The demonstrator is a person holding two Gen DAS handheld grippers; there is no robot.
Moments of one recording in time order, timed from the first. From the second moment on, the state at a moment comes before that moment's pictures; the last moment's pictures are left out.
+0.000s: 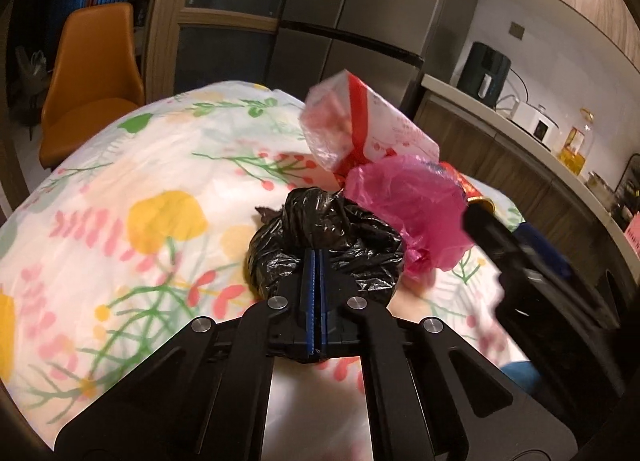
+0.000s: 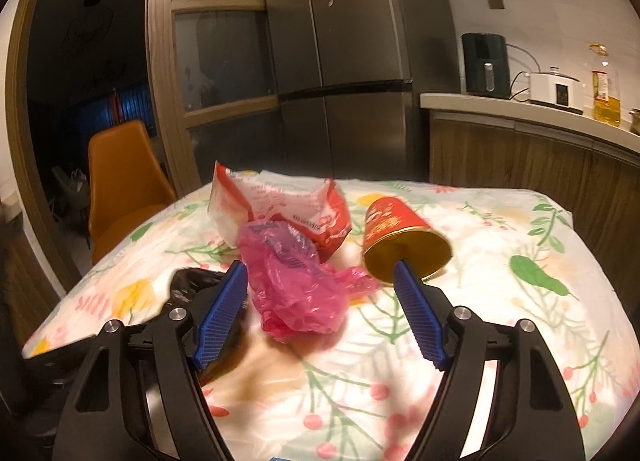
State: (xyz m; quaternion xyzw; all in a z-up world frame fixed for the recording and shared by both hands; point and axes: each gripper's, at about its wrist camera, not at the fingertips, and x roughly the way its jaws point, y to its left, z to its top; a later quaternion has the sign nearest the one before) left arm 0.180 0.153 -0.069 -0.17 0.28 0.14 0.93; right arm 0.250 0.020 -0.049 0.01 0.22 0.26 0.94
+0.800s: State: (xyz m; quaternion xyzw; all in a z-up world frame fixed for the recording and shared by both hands) left arm 0.157 0.136 -0.044 -0.15 0.25 0.14 0.95; right arm 0.224 -0.016 -0.030 0.02 0.23 0.27 0.94
